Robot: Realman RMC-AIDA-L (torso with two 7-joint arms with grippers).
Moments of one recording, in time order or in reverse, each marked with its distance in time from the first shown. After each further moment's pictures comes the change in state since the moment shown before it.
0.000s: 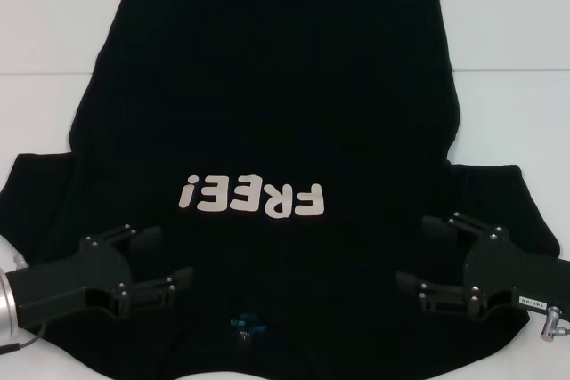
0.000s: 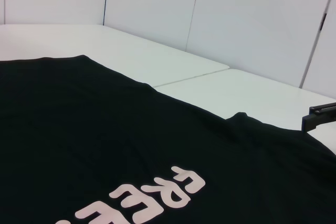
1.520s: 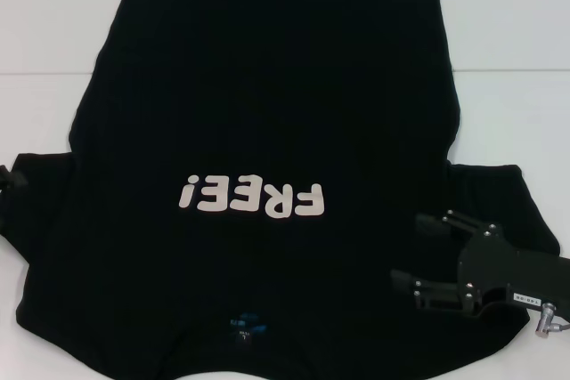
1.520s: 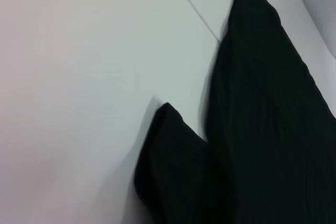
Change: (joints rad) left arm -0.070 0.255 -0.064 -0.037 0.140 -0.223 -1.373; right arm 0.016 -0.002 -0.005 0.012 0.000 0.002 0.008
